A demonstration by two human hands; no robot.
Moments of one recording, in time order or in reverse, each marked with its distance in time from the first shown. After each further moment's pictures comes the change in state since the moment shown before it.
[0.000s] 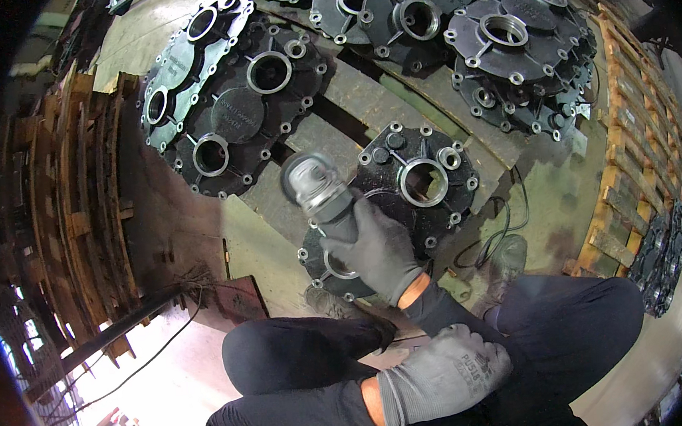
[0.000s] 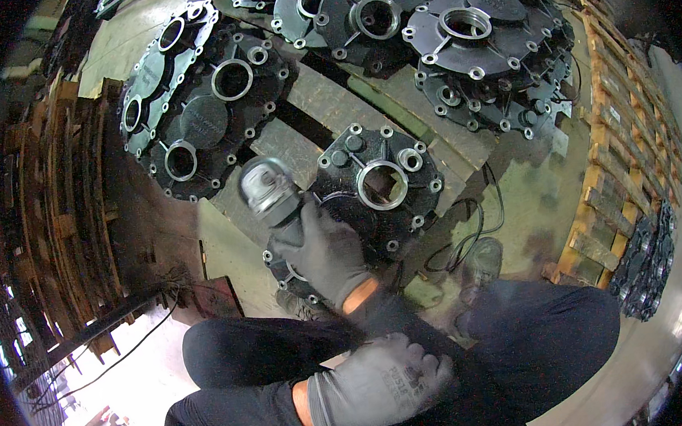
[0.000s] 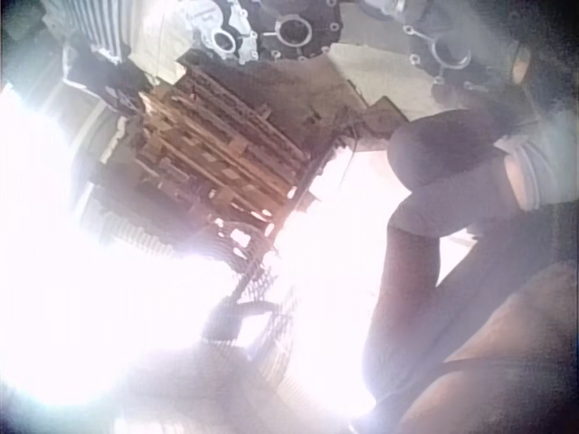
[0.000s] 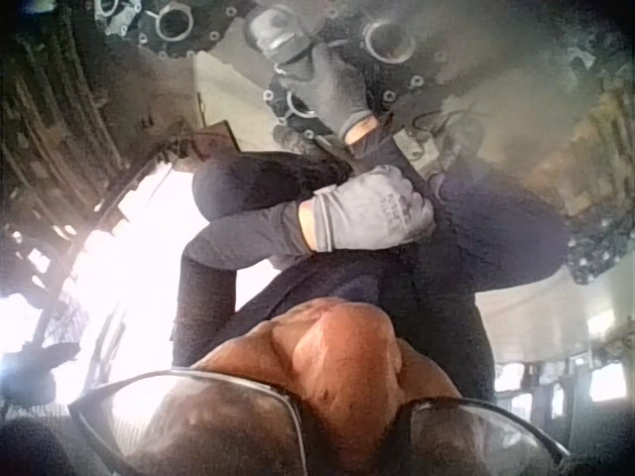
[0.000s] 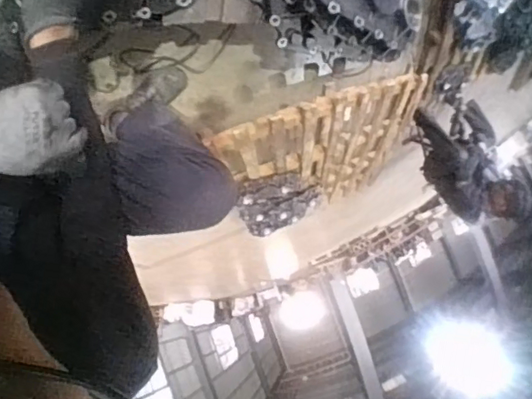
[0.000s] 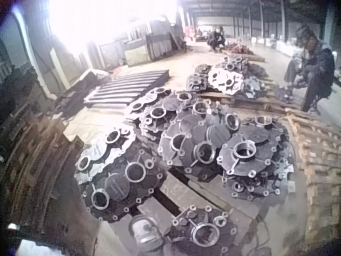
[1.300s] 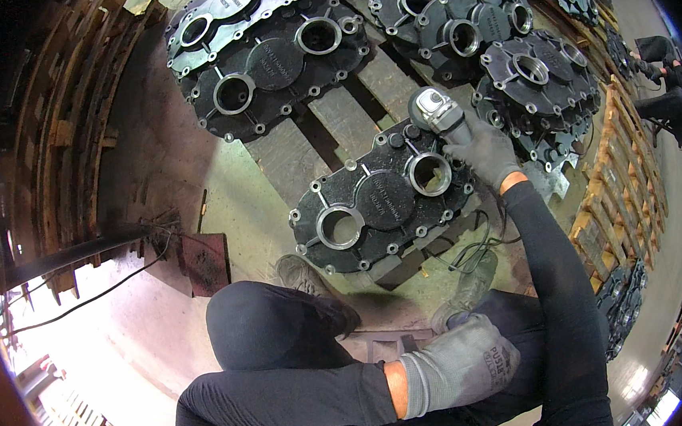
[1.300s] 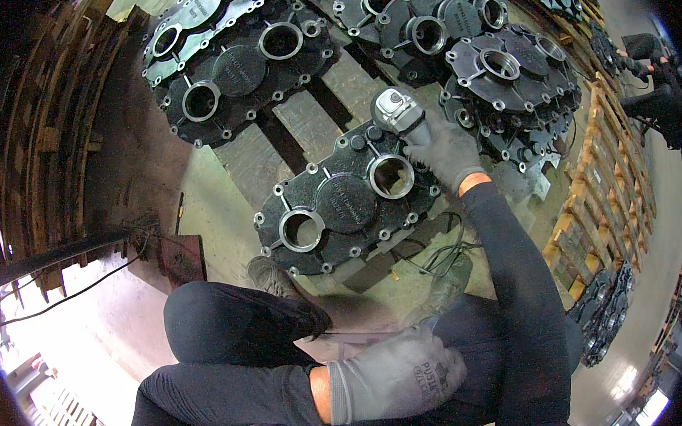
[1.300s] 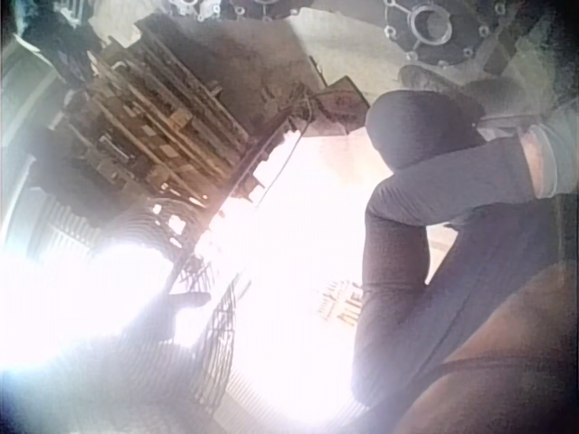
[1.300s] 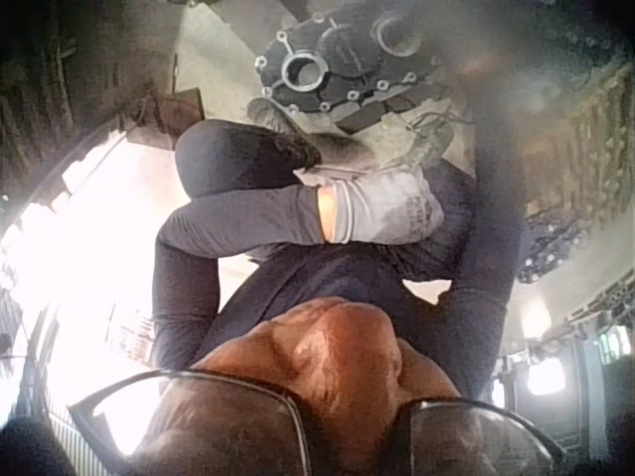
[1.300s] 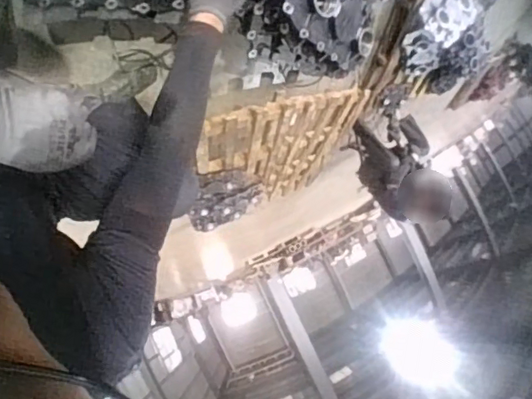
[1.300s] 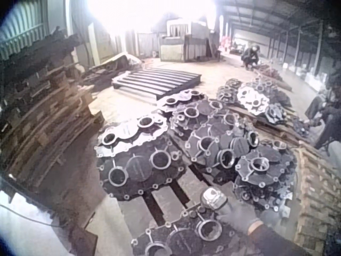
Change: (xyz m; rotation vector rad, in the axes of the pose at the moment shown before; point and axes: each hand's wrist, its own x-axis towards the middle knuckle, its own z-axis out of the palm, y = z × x) left_hand 0.012 0.043 0.022 -0.102 0.046 -0.028; right_hand 0.104 0.071 -0.173 -0.679 -0.040 -0.117
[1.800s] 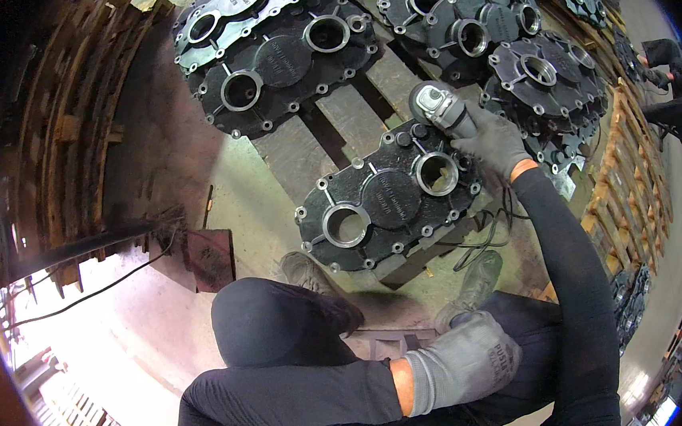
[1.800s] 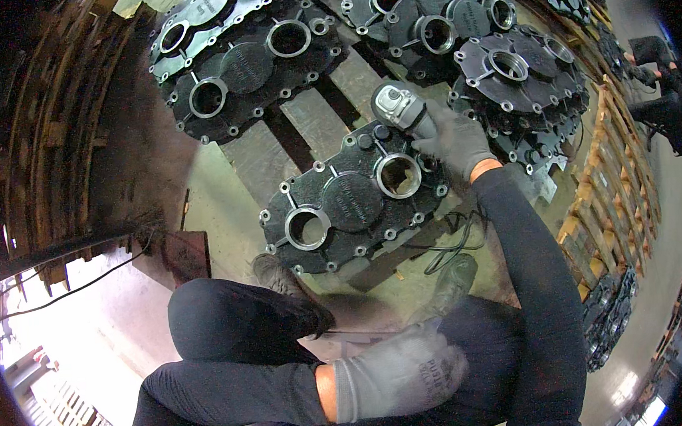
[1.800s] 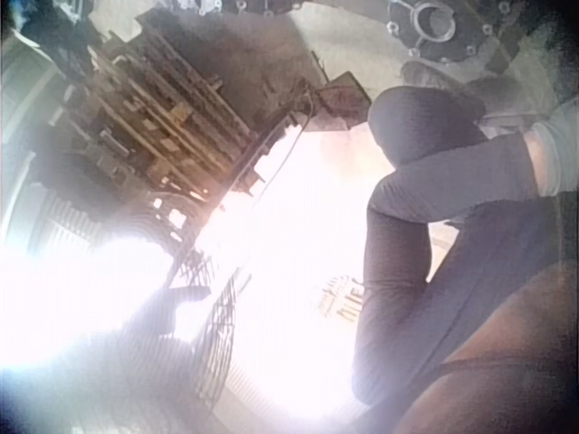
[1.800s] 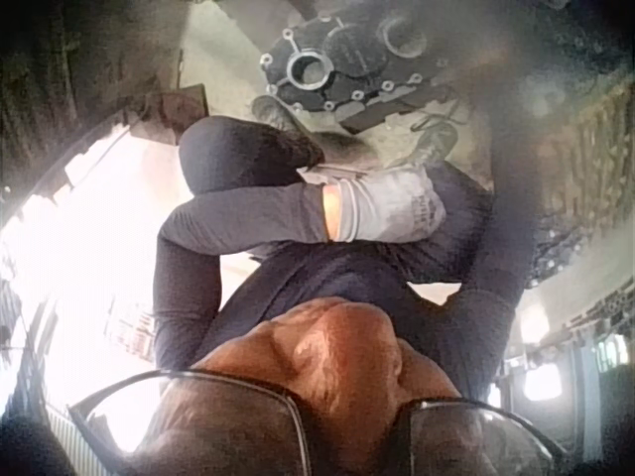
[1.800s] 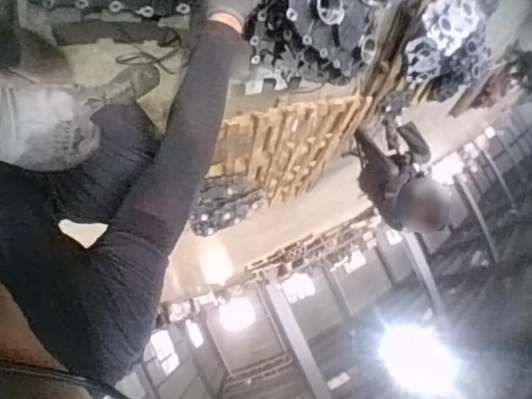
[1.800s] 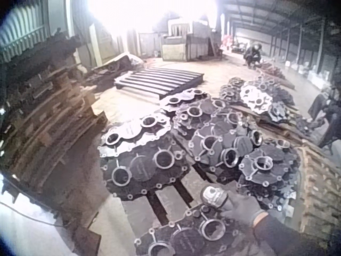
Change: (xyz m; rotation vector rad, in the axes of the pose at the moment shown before) left_hand 0.005 -0.001 -0.002 0.022 -0.093 -0.024; right_hand 0.018 0.006 -0.008 -0.088 -0.028 -0.109
